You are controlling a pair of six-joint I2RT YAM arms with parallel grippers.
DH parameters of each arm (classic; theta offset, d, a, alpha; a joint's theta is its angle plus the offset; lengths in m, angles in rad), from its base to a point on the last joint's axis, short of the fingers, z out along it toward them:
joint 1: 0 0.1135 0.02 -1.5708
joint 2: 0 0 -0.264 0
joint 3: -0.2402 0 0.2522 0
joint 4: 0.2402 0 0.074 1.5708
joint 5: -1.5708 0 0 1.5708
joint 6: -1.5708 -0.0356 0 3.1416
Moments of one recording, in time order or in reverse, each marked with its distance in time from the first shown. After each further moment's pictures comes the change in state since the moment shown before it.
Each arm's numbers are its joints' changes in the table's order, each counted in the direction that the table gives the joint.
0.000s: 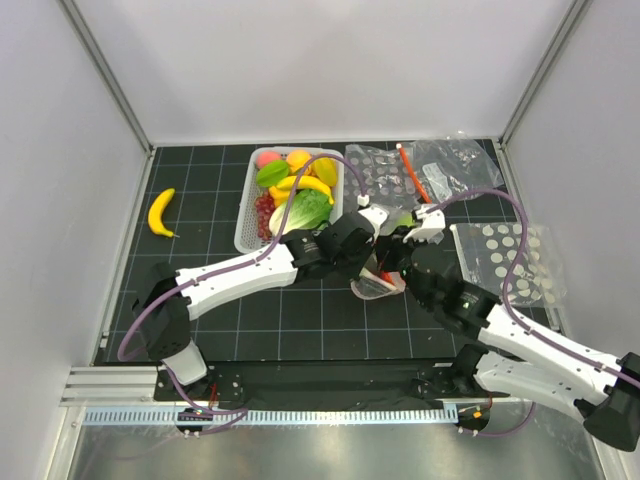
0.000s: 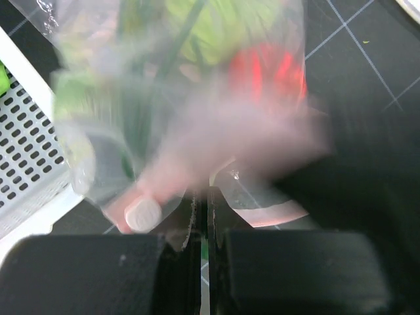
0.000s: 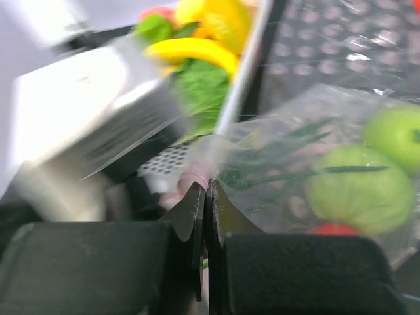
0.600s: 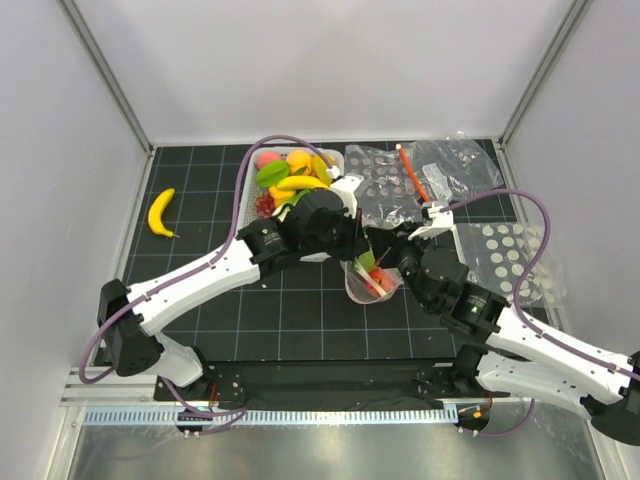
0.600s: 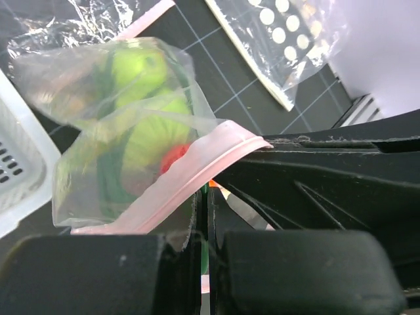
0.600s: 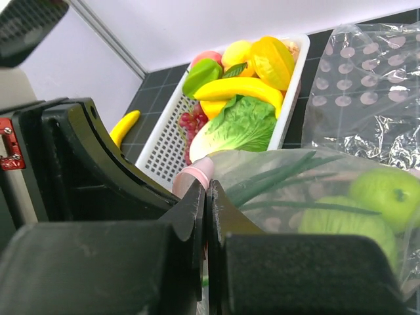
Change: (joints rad) left arm 0.070 -0.185 -0.010 -0.064 -0.166 0.192; right arm 0.122 -0.039 -0.063 -0.054 -0.071 -0.026
